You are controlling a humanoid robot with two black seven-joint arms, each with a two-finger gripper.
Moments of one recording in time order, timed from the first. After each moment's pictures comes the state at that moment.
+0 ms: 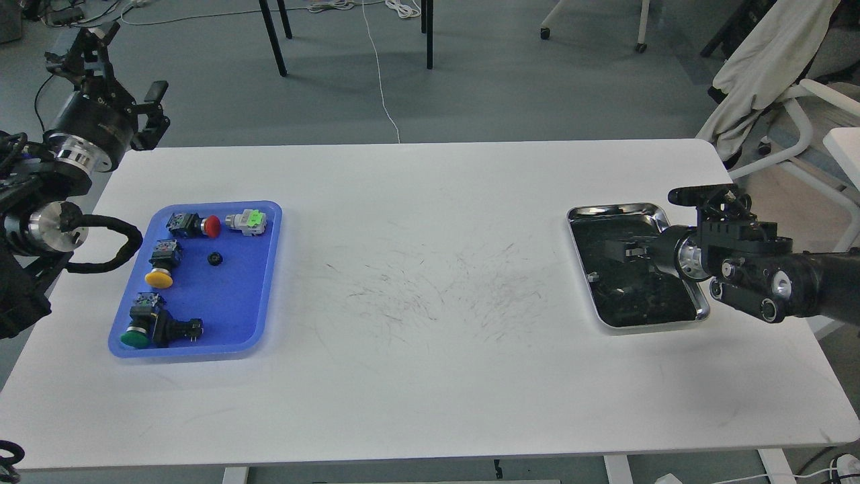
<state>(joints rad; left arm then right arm) -0.89 0.53 -0.45 -0.58 -0.04 -0.33 -0.49 1.11 -0.38 -0.59 0.64 -0.90 0.01 0.17</state>
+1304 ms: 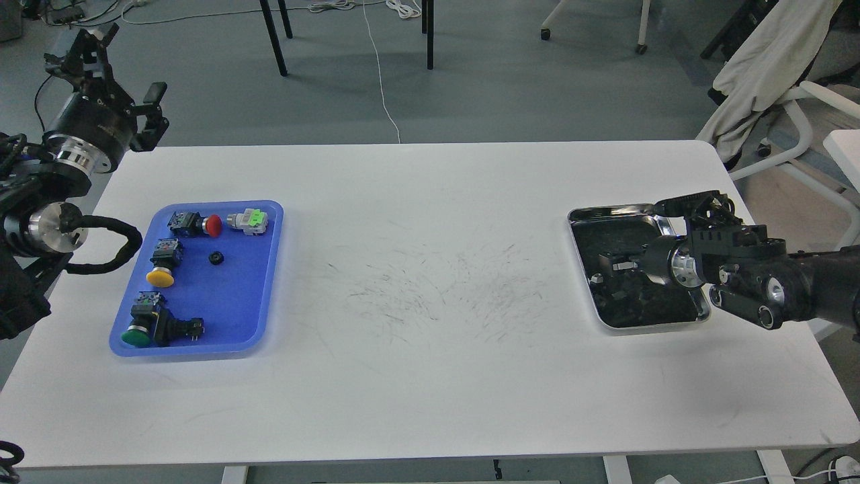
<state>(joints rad) -0.89 0.53 -0.45 -0.58 -0.04 -0.32 -0.49 1.11 -0.37 -0.66 0.63 -0.94 0.05 0.28</state>
